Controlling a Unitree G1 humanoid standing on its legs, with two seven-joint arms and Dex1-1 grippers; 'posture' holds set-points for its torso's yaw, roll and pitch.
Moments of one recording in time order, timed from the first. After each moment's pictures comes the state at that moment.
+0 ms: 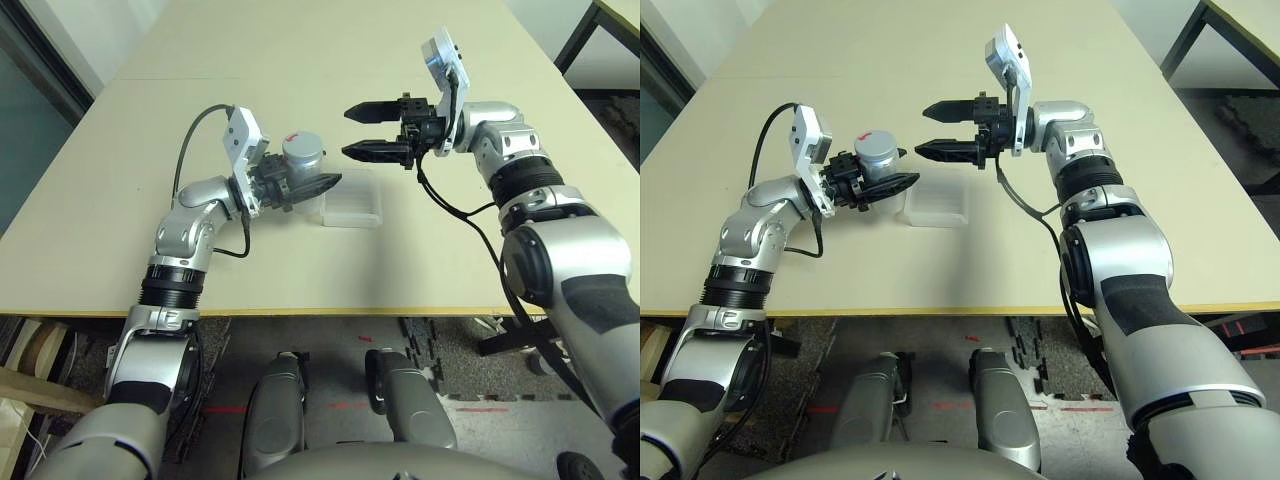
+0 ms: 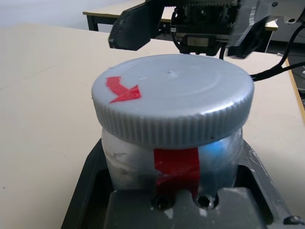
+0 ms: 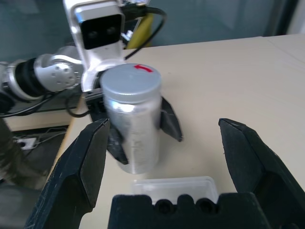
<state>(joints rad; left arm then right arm) -0.65 0.39 -0.02 0.26 -0.39 0.26 -1.03 -1.27 -0.30 -0.03 1.14 0.20 0.03 1.55</state>
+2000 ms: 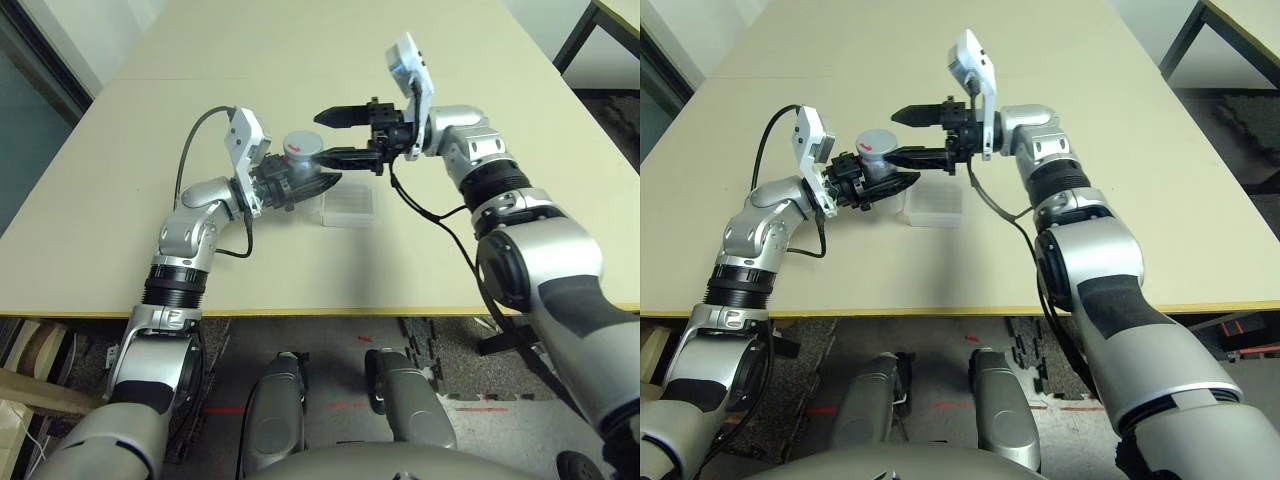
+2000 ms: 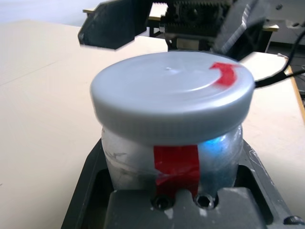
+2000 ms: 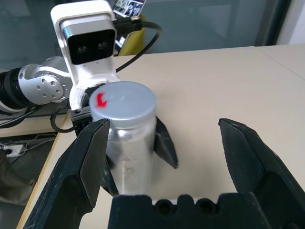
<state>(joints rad) -0.65 0.38 -0.02 0.27 -0.39 0.26 -1.04 -1.27 -0.24 -0.05 1.15 0.19 -0.01 1.46</state>
